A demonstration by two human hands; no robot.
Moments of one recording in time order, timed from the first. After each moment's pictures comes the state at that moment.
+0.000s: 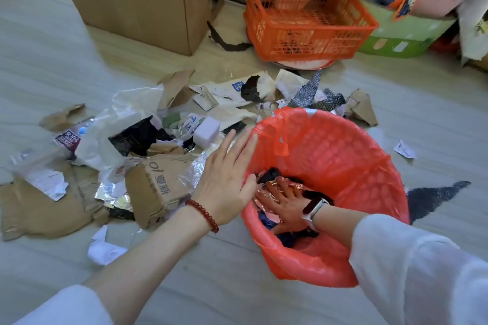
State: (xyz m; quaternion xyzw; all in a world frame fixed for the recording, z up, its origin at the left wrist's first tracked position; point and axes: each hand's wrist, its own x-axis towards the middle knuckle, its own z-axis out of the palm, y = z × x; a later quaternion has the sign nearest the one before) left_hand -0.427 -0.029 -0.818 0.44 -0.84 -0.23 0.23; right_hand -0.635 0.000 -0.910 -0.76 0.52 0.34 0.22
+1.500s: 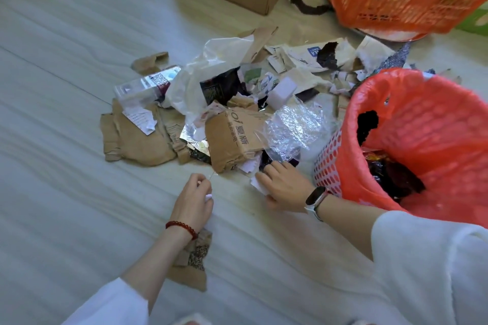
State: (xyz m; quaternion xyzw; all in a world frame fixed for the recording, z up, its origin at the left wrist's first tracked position) left_hand -0.235 0.072 -0.950 0.66 -0.68 -0.28 0.16; right_hand -0.470 0.018 -0.931 -0.92 0.38 0.10 0.02
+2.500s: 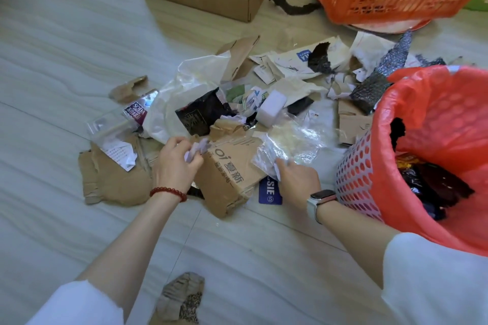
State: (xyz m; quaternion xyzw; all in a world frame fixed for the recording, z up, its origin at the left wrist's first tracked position) left_hand -0.249 -0.062 -0.914 0.72 -0.63 -0.16 0.24; right_hand -0.487 -0.038 -0.937 -0.73 0.66 0.12 0.14
